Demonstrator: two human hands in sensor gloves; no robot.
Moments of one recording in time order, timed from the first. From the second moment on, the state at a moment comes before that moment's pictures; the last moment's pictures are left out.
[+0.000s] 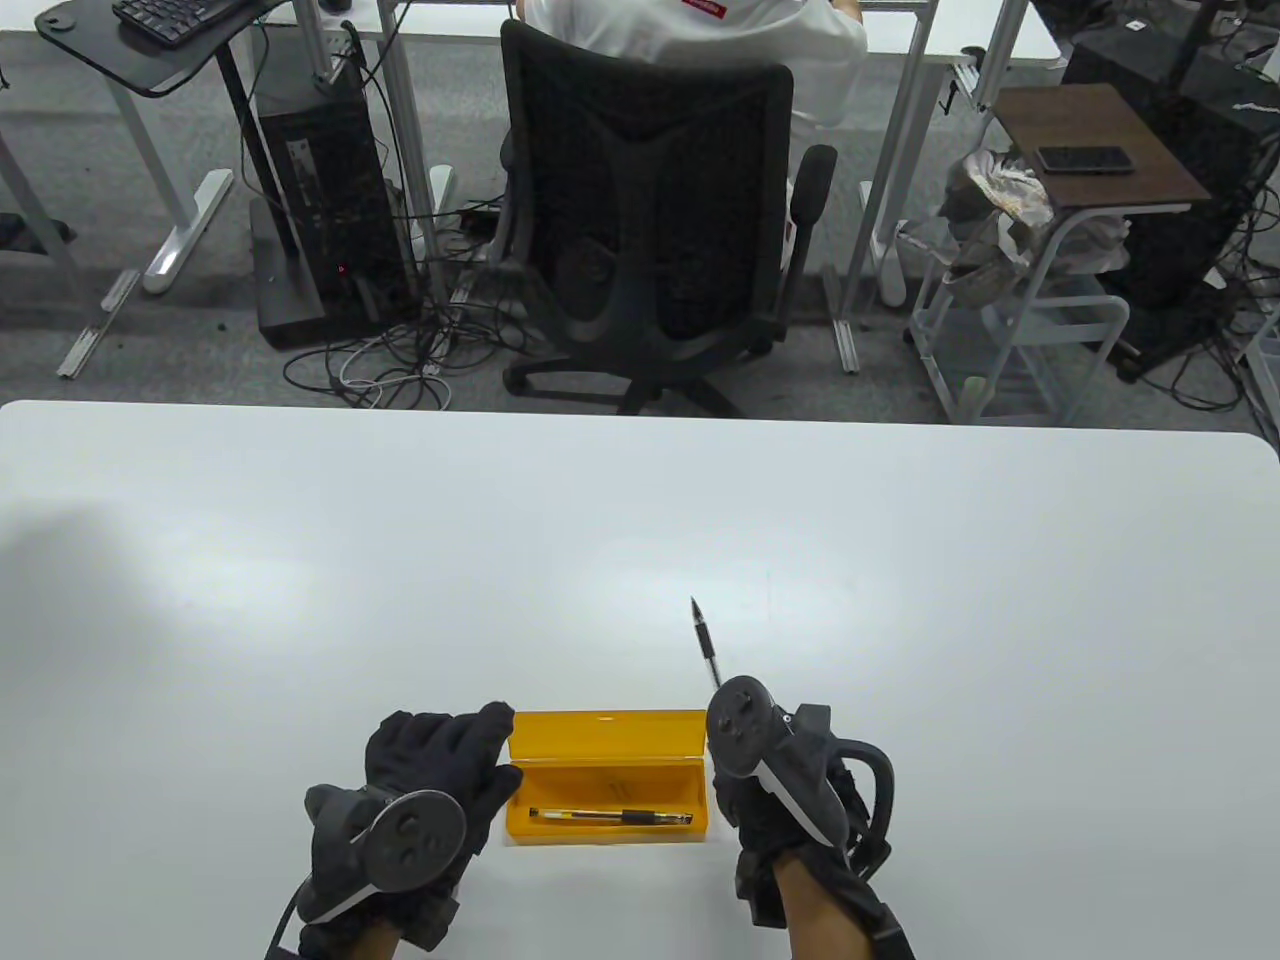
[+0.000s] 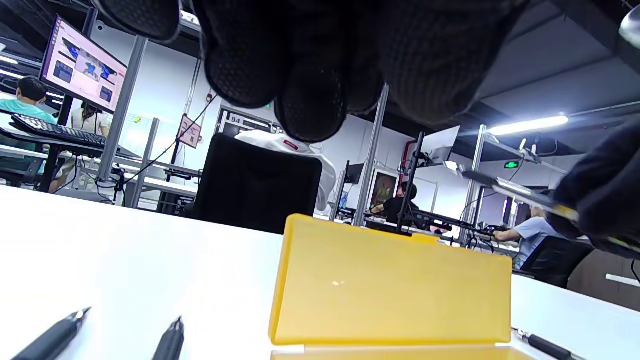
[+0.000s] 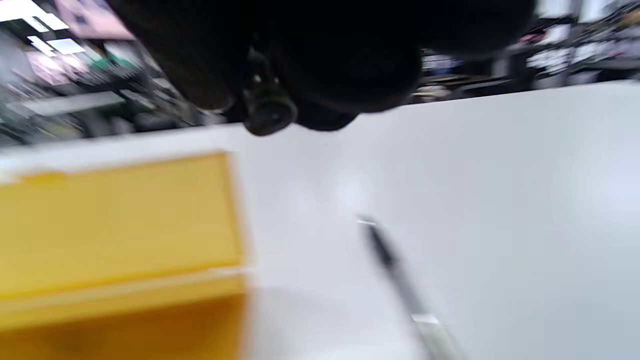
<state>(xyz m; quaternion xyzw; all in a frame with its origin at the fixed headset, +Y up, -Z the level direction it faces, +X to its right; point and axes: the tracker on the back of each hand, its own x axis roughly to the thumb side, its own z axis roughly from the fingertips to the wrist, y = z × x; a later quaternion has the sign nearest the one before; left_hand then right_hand) -0.200 -0.693 -0.240 0.12 -0.17 0.13 0.97 0.096 -0.682 -0.285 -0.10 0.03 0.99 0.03</state>
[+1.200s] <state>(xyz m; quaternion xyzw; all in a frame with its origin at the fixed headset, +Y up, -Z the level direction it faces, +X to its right) -0.199 -0.706 -0.243 0.08 -0.16 0.14 0.97 0.155 -0.746 -0.291 -0.29 0.23 0.92 -0.14</state>
